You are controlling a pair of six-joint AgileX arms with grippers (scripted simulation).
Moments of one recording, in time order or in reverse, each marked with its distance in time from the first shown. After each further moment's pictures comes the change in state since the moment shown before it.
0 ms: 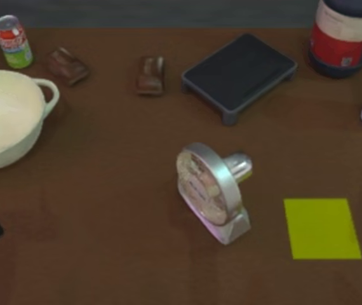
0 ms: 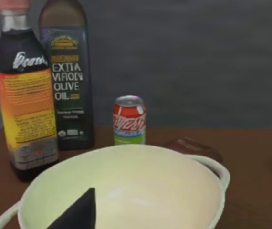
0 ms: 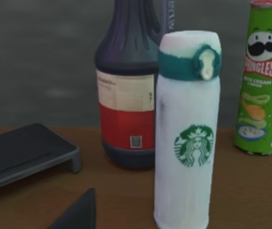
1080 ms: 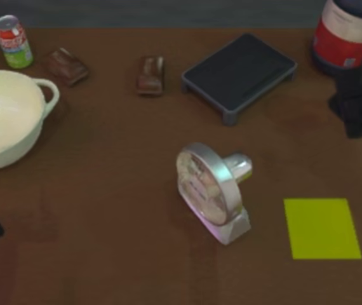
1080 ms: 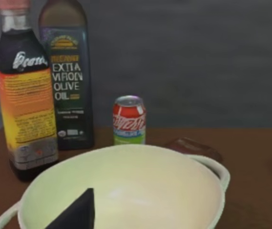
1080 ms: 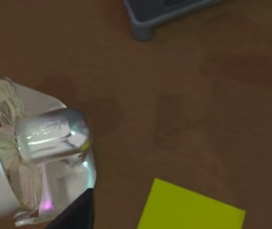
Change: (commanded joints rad) left arm 0.000 0.000 0.000 0.000 0.000 0.000; right arm 0.414 1.207 1.217 -0.873 0.004 0.077
